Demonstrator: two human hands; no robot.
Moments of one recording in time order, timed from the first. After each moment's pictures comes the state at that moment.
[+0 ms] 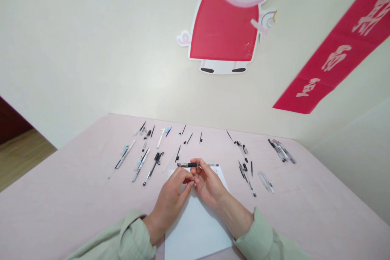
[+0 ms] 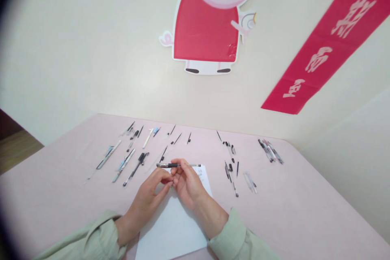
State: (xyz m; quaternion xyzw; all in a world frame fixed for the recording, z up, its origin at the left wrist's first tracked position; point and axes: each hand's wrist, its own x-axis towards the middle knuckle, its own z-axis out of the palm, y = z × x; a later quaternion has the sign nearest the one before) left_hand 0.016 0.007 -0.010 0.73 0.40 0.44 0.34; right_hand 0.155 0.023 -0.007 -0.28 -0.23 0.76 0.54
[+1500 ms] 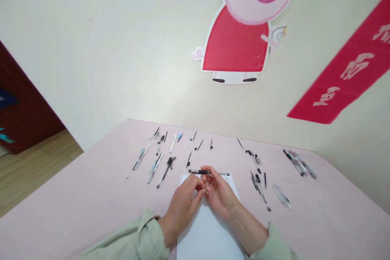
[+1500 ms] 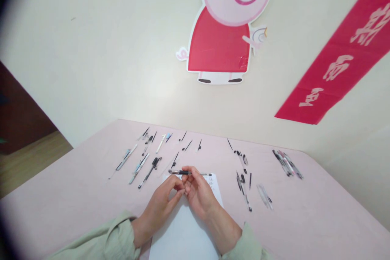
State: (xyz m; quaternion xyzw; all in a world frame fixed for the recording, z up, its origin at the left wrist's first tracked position) left_hand 0.016 0.004 -0.012 0.73 0.41 0.42 0.36; right_hand 0.155 0.020 -0.004 -0.28 -0.23 0.76 0.53
